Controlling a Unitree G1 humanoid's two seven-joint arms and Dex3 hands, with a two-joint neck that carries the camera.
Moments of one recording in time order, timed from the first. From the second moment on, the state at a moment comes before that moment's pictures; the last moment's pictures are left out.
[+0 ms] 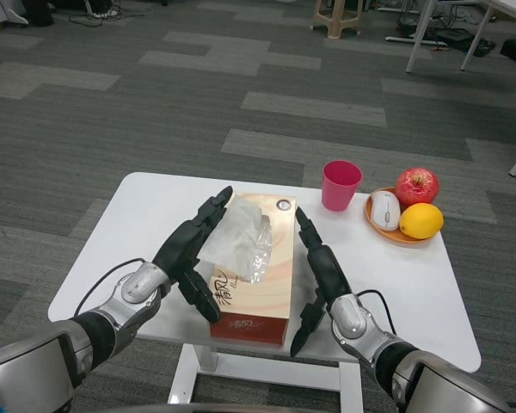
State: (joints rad) left arm -0.58 0.28 -0.96 1.09 -0.73 -0.83 -0.06; right arm -0.52 -0.17 0.91 1.20 0.35 -0.75 -0.40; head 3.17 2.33
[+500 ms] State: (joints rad) left arm -0.58 0.28 -0.97 1.06 -0.73 -0.83 -0.06; right arm -0.52 -0.17 0.91 1.20 0.35 -0.76 -0.42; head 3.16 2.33
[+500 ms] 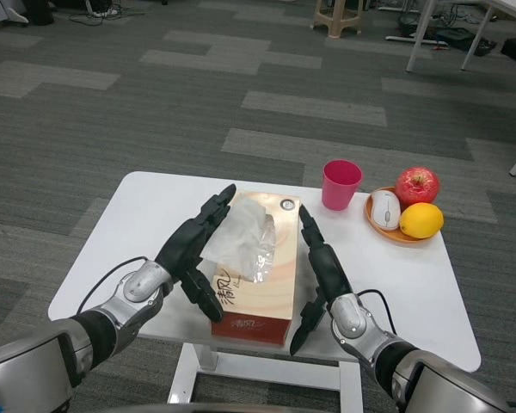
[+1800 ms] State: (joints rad) left arm -0.59 0.32 -1.01 0.92 -0.90 -0.83 -0.08; right arm -0.52 -0.19 0.85 1.10 0.35 -0.76 -0.42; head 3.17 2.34
